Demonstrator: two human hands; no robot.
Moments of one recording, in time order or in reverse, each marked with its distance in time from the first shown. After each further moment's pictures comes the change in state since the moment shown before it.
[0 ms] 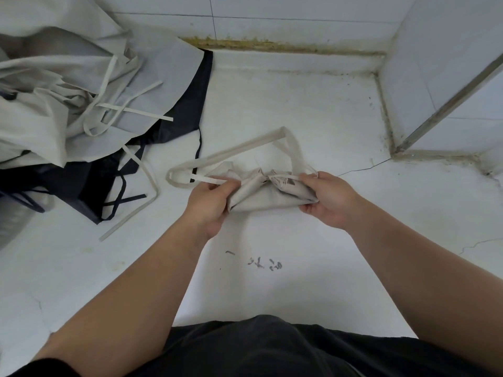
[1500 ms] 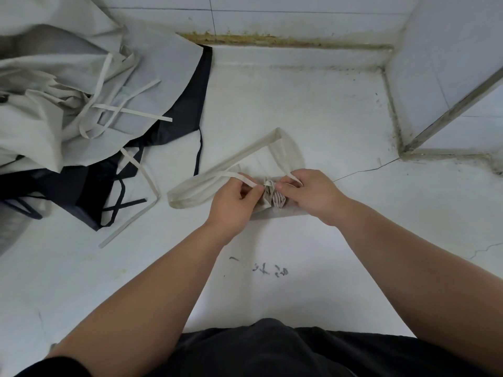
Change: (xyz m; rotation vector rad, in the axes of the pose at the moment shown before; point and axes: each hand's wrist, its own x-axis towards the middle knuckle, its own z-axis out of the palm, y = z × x) left_hand 0.002 -0.010 0.021 0.545 -0.058 0.340; right_hand 0.005 -0.002 0.026 -0.685 -0.072 -0.349
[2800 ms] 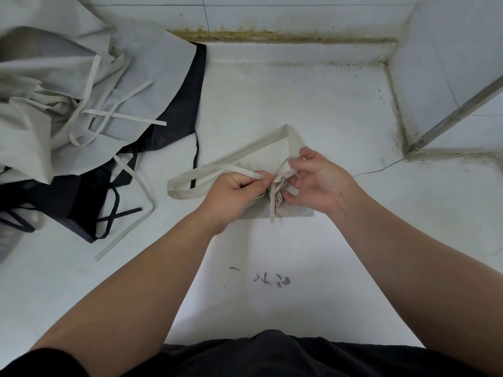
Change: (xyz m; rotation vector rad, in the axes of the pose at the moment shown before) left_hand 0.024 0.016 -0.010 -0.263 -0.228 -0.002; right_hand 0.025 -0.013 -0.012 1.085 -0.038 0.350
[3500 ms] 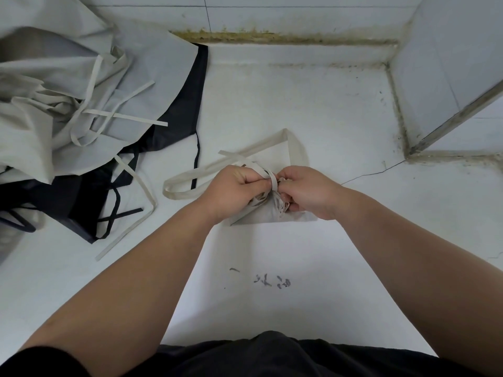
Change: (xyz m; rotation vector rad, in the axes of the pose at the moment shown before) left_hand 0.011 0.009 -0.008 0.341 -0.060 0.053; right_hand -0.004 0.008 0.010 -1.024 -0.024 -0.126
